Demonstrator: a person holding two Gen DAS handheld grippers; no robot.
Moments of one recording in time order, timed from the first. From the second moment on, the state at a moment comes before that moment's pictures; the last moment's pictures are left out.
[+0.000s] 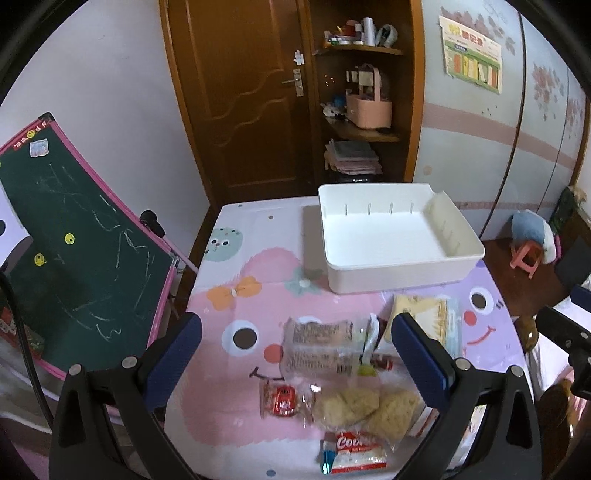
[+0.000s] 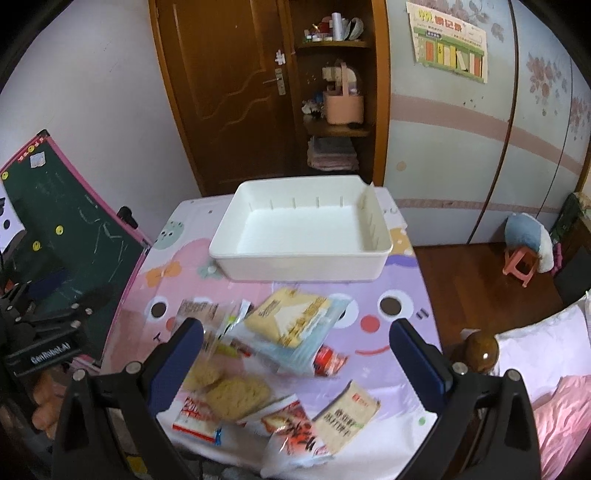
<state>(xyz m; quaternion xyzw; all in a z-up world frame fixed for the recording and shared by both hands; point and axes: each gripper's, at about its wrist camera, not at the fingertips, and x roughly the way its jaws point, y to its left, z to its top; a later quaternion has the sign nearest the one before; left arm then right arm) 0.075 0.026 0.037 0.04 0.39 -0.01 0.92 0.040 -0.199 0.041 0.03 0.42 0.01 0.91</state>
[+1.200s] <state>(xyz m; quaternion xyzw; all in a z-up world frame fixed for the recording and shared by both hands) 0.203 0.023 -0.194 -0.02 0.62 -0.09 0.78 0.166 -0.227 -0.172 0.19 0.61 0.08 0.77</state>
